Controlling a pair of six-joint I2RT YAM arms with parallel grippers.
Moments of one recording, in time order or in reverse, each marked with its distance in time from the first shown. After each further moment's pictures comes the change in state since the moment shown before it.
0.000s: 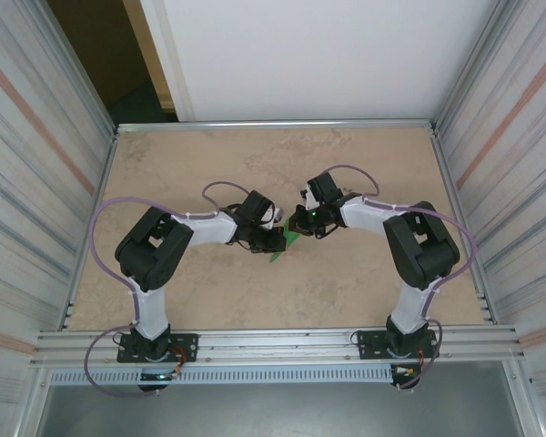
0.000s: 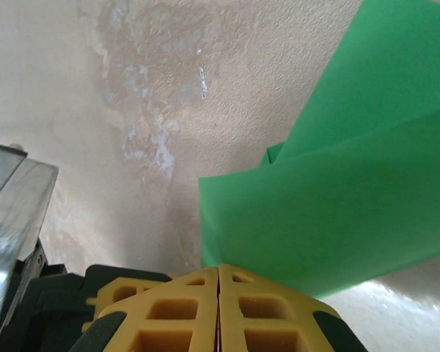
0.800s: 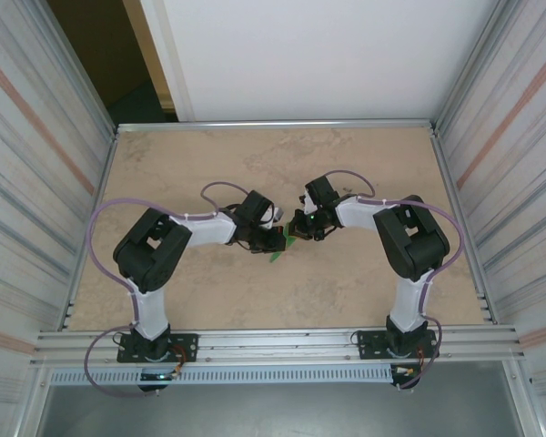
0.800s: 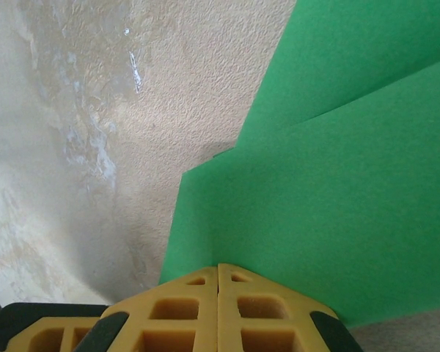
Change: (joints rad) left arm 0.003 -0.026 -0.007 0.002 0.008 -0.032; right arm -0.009 0.072 0.004 0.007 -0.006 -0.017
